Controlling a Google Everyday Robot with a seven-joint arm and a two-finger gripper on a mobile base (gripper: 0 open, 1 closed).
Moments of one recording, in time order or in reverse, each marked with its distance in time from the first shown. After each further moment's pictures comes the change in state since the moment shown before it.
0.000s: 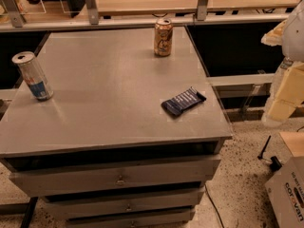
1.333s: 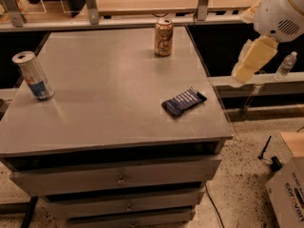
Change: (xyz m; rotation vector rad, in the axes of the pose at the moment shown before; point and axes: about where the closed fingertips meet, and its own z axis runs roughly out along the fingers) arm -0.038 -0.093 0.036 0.091 -0.209 0.027
